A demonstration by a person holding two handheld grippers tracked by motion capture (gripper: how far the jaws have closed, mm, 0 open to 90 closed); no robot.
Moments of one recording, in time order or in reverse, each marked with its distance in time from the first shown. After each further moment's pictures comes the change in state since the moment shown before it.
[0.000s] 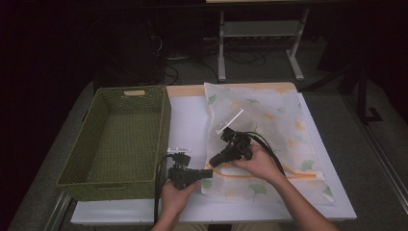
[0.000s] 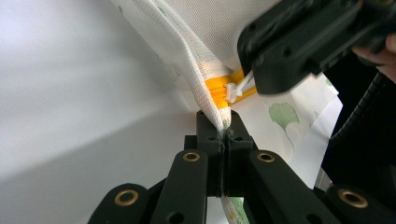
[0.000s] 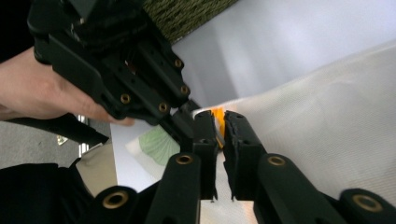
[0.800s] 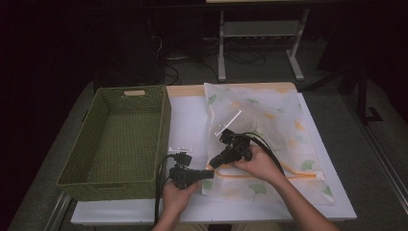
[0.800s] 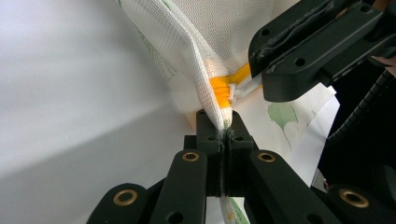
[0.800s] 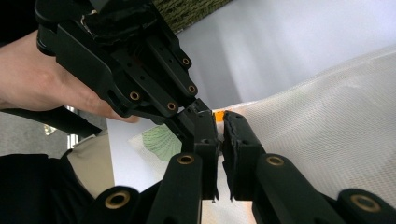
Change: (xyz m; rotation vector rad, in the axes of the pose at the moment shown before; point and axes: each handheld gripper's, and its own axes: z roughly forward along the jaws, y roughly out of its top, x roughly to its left) left arm 0.000 0.001 0.003 -0.001 -0.007 -0.031; right arm 0.009 0.001 0.000 0.033 -0.035 -0.044
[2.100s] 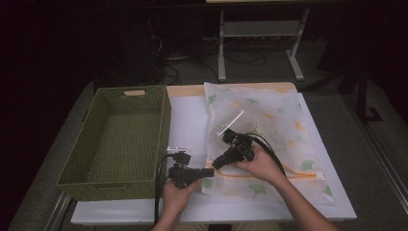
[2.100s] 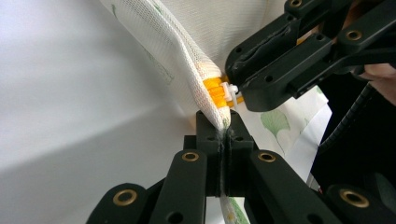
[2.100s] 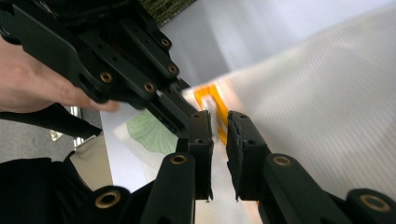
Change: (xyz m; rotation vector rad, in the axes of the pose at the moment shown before) left arm 0.001 0.001 -0.005 -0.035 -0.018 -0.024; right arm -0.010 -0.008 0.001 0.017 0.006 0.085
